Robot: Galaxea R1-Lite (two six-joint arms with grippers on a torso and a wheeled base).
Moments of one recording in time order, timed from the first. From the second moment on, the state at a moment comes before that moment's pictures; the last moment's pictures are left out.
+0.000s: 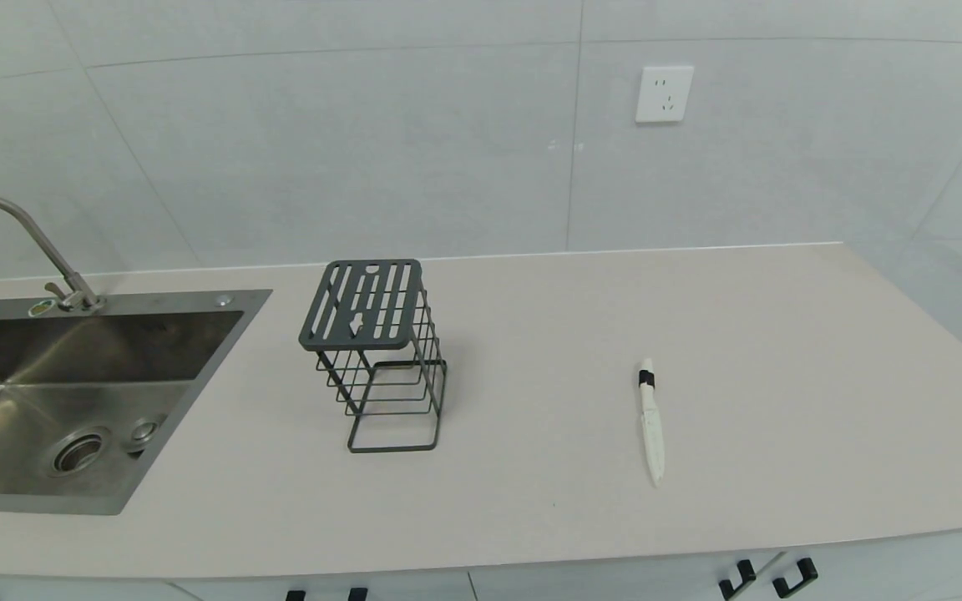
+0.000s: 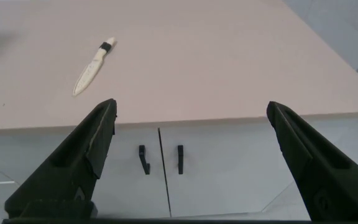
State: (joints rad) left arm 0.00 0.00 0.00 -0.01 -0.06 0.04; right arm 0.00 0.00 0.00 -0.03 -0.03 -0.01
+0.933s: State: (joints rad) left arm 0.00 0.00 0.00 -0.01 -0.05 0.04; right arm 0.00 0.00 0.00 -0.03 -0.03 -0.01
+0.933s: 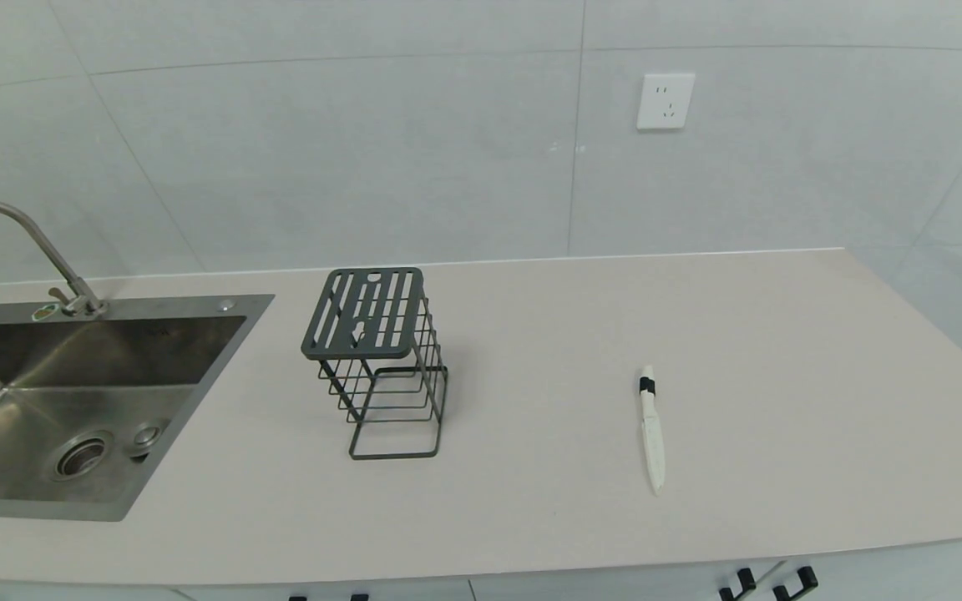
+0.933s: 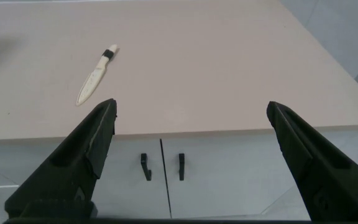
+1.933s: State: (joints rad) left arm 0.00 0.00 0.00 0.00 -0.04 0.01; right arm 0.00 0.00 0.00 -0.03 -0.03 -0.01
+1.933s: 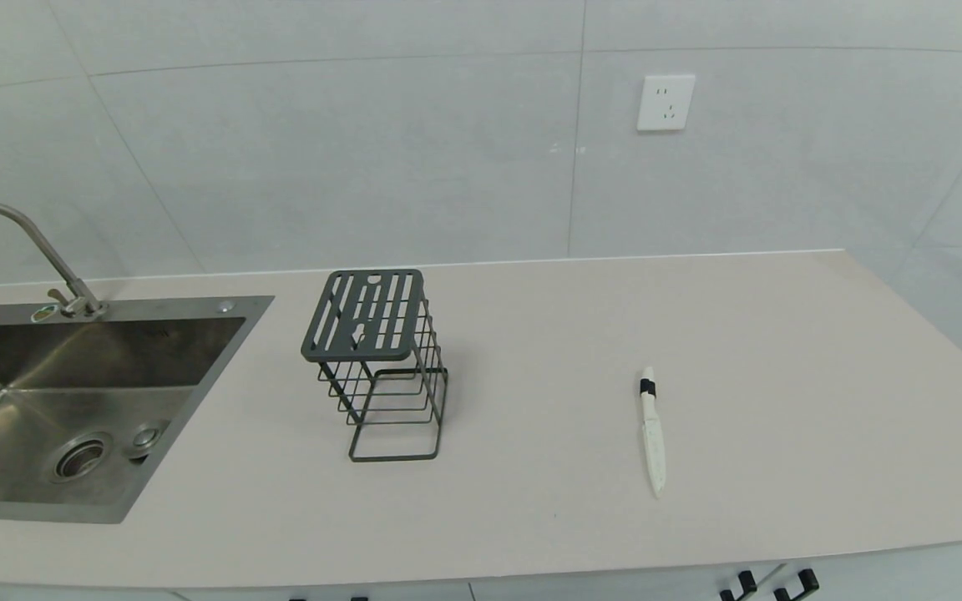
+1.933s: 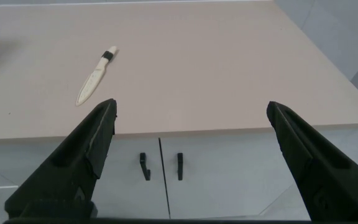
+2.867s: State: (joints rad) left arm 0.00 0.00 0.00 0.00 -0.04 0.02; right arm 0.00 0.00 0.00 -0.15 0.01 -0.09
